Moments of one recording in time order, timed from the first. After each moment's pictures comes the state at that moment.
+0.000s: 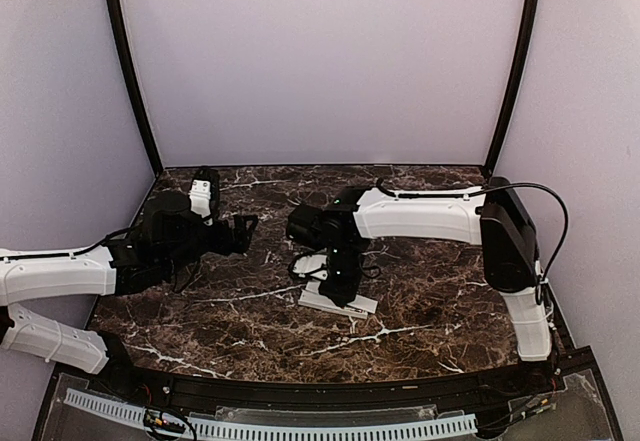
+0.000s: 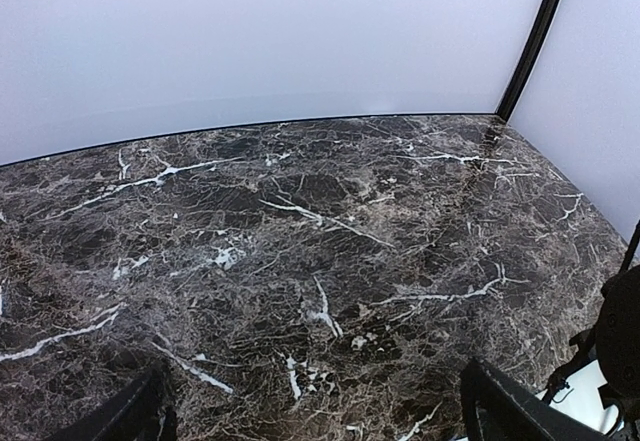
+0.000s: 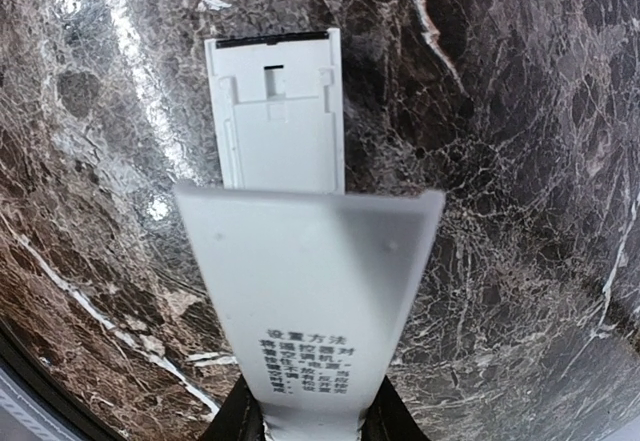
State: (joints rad) left arm -0.77 1.13 0.60 0.19 -0.34 -0.30; right arm 1.07 2.18 1.82 -1.19 0.05 -0.22
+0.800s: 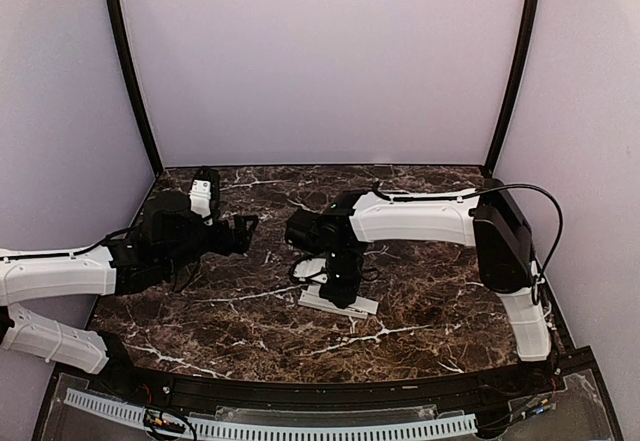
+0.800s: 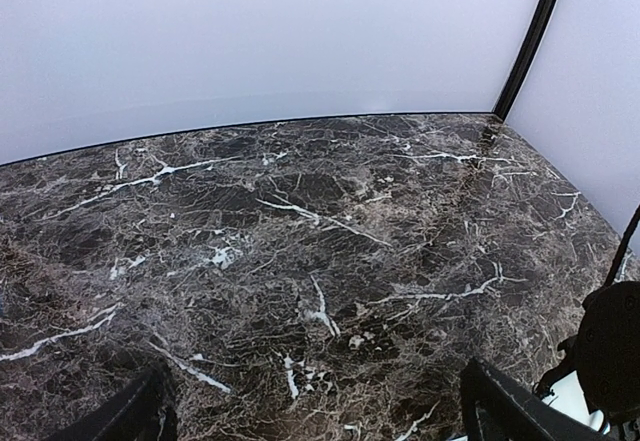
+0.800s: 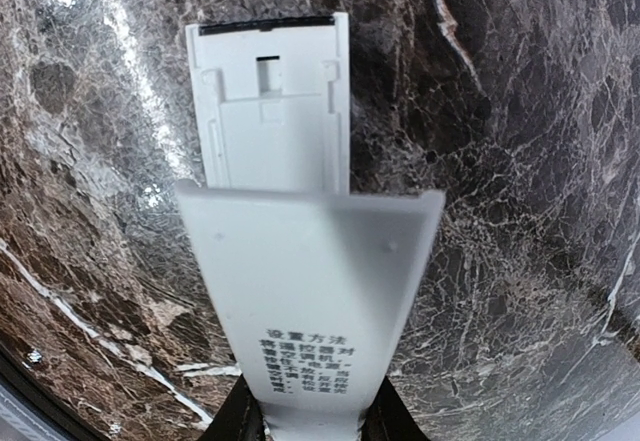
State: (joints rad) left arm -0.76 1.13 0.60 0.19 -0.32 -0.30; right arm 1.07 2.20 1.82 -1.19 0.07 -0.24
